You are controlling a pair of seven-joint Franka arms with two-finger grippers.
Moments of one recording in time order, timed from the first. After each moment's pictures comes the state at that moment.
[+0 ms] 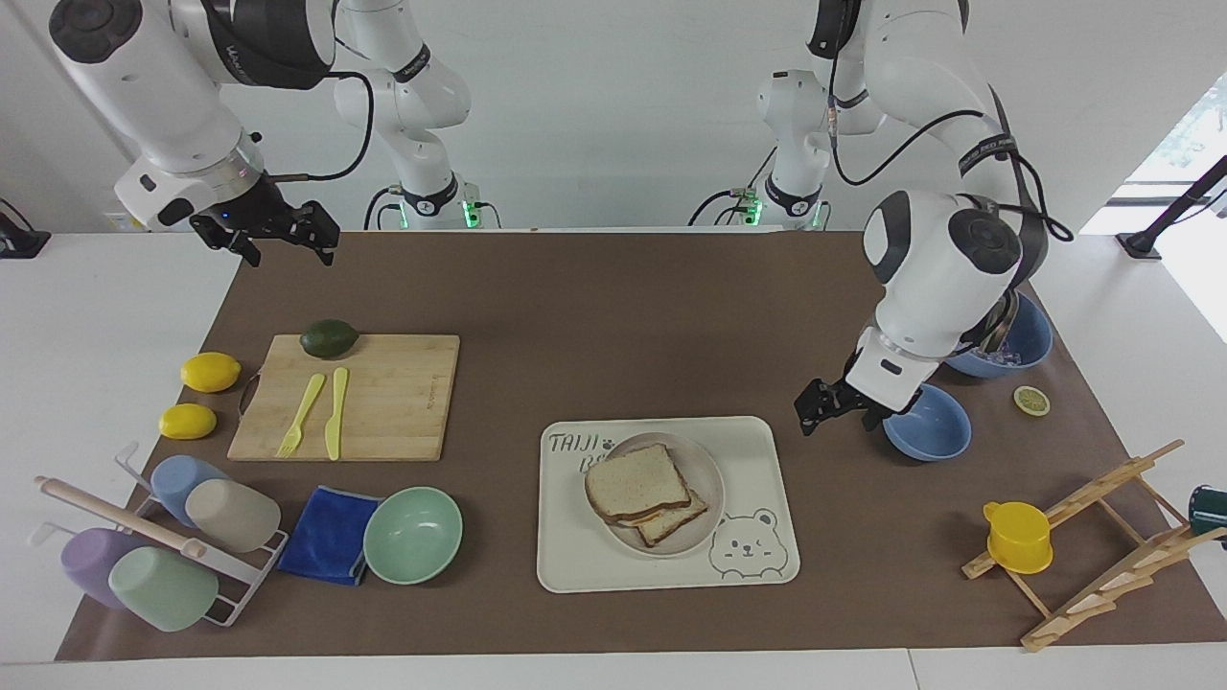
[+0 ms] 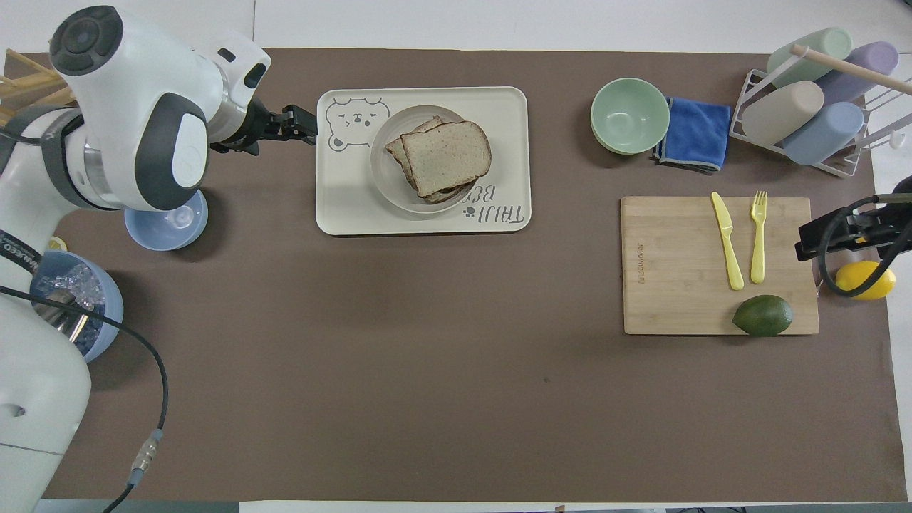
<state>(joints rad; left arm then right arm) -0.27 0.37 0.04 -1.47 -0.09 1.92 -0.23 0.01 0.00 -0.06 -1.62 -0.02 1.45 -0.05</state>
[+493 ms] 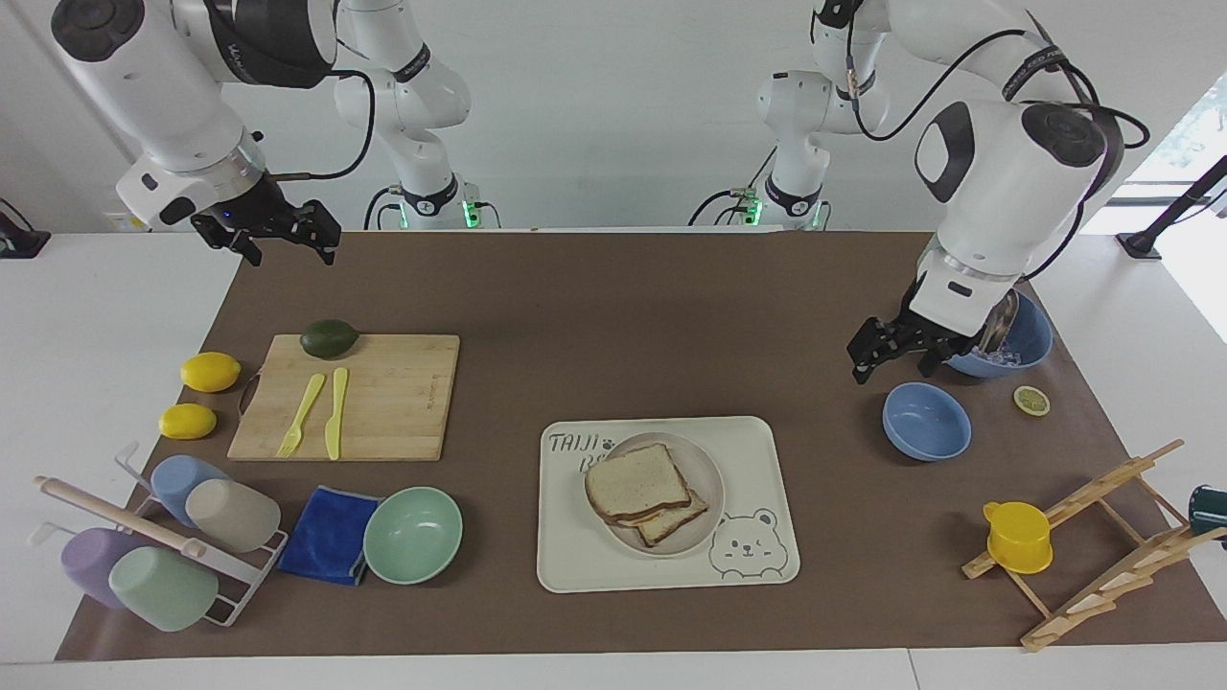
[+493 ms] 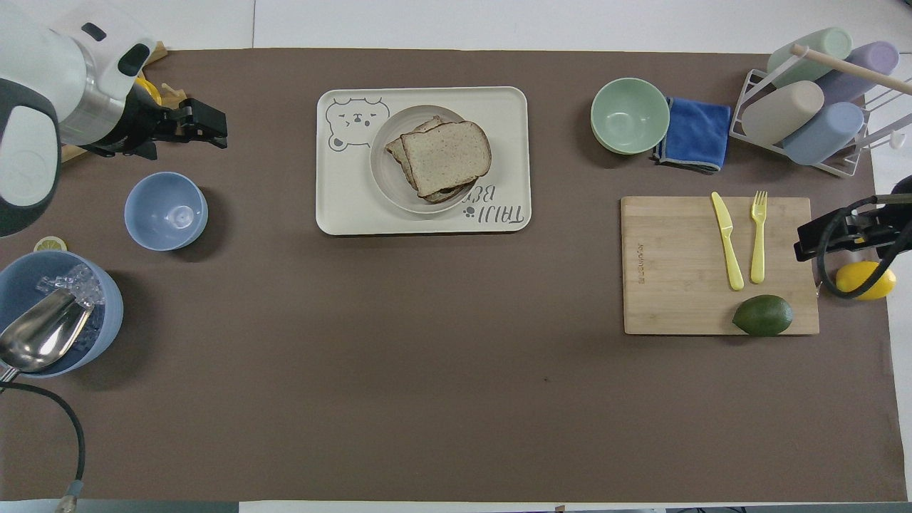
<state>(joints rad) -0.22 0.21 0.05 -1.47 -0.06 1.77 -0.23 0.01 0.00 -0.06 -1.62 -0.02 1.45 -0.05</state>
